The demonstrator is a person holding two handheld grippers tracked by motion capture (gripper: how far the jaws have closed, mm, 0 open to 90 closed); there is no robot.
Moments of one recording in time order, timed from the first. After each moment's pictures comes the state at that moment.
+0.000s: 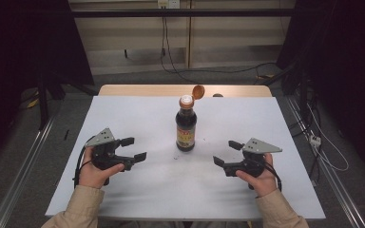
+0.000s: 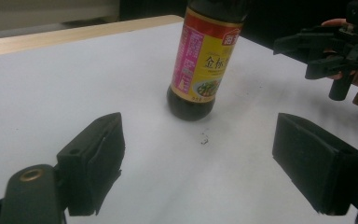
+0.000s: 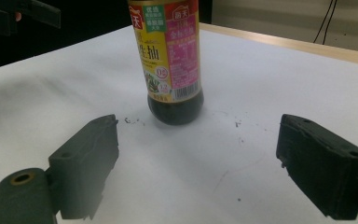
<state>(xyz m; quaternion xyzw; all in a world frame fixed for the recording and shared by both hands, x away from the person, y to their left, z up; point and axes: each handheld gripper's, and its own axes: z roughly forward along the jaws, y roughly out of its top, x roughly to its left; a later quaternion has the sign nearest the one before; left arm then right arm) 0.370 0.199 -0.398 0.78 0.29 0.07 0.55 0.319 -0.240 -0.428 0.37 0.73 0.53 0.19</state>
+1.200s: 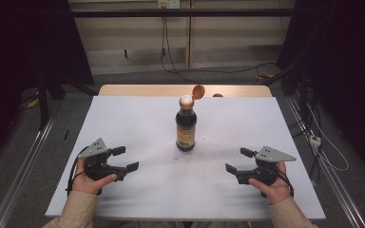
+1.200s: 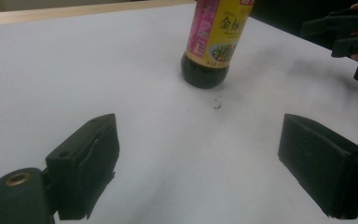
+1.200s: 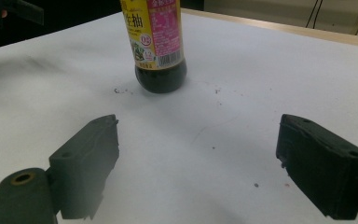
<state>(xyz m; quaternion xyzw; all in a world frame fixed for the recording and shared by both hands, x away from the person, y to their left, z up) 0.353 0.221 -0.420 0.79 0.31 0.08 0.53 0.298 -0.271 -0.439 0.38 0.74 0.52 0.20</state>
